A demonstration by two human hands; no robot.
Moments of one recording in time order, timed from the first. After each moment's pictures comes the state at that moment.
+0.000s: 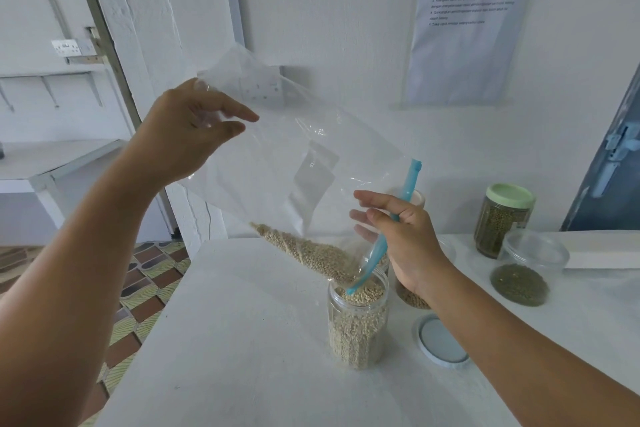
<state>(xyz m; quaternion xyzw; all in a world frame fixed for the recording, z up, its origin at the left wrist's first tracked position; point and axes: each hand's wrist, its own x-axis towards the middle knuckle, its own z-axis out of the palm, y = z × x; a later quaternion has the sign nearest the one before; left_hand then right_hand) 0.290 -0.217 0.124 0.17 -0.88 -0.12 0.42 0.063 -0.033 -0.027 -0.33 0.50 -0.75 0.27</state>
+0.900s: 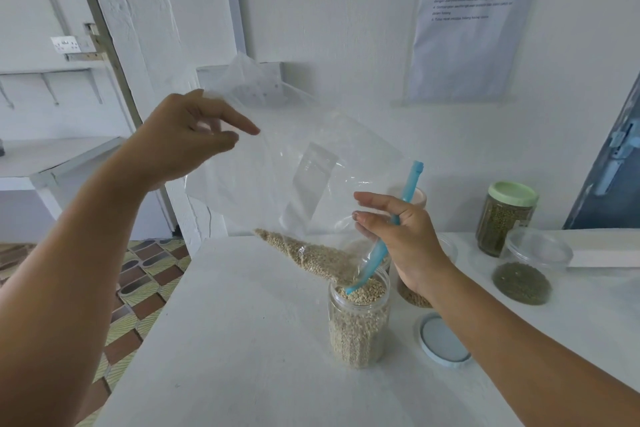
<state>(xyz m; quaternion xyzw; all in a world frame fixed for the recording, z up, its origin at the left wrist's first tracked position) 0.293 -0.228 0.120 0.18 -0.90 -0.19 0.35 0.060 -0.035 -0.033 -0.34 0.49 -0.75 0.27</state>
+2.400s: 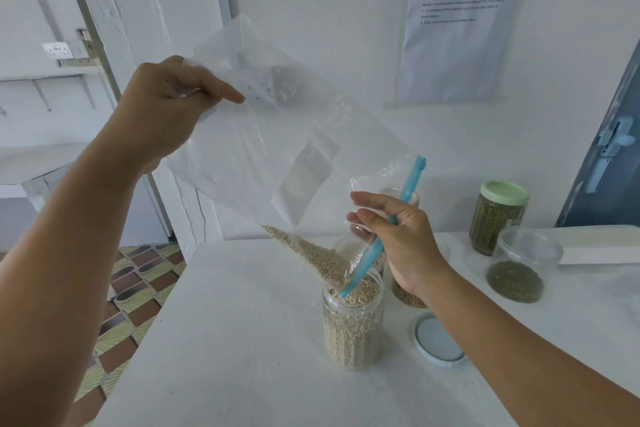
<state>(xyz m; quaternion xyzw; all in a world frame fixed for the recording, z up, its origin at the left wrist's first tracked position) 0.280 -0.221 0.143 0.15 -0.84 -0.24 0.46 0.057 -0.031 -0.034 -0.34 0.48 -0.77 0.27</state>
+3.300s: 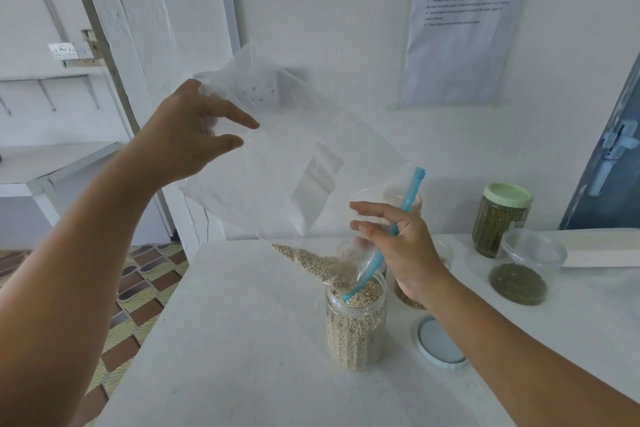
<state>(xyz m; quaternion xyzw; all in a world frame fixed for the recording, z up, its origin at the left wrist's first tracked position) 0.281 -0.236 0.127 0.17 -0.92 -0.07 0.36 0.063 -0.026 -0.037 -0.37 0.52 -0.73 0.24</state>
